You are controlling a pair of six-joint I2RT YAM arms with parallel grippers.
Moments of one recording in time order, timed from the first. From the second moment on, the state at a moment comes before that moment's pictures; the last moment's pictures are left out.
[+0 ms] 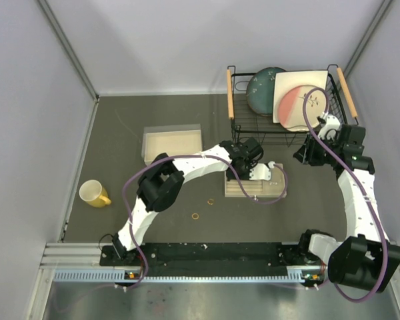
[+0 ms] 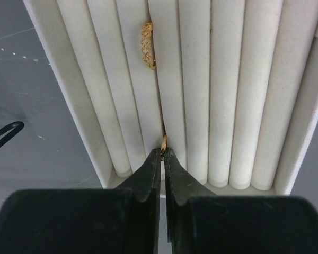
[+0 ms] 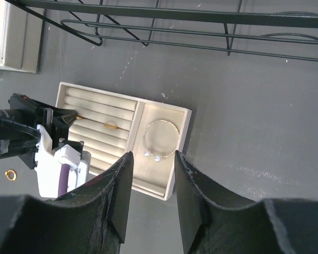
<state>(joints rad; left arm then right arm) -0.97 2.21 1.78 -0.78 0.01 0.75 -0.23 1.07 0.93 -0.62 -0.54 -0.06</state>
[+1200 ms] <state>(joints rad) -0.91 1.61 1.19 -0.81 0.14 0.60 -0.23 1.02 0.89 -0.63 -0.57 -0.08</state>
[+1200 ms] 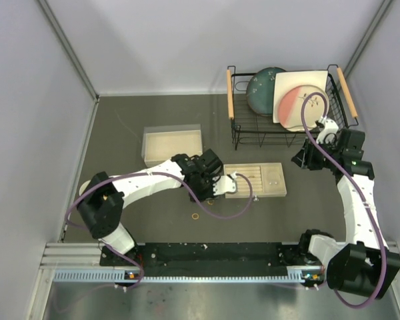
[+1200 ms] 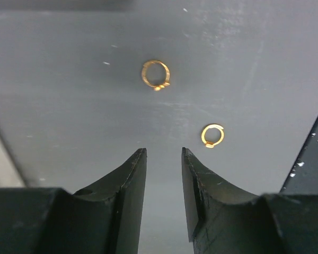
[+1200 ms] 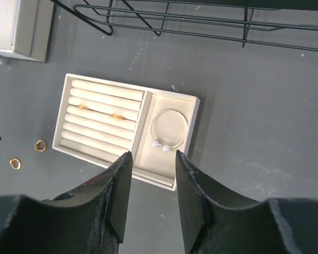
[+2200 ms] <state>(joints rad) -0.89 1.80 1.23 -0.63 0.16 0.24 -0.23 1.04 0.88 -0.64 -0.61 -0.10</state>
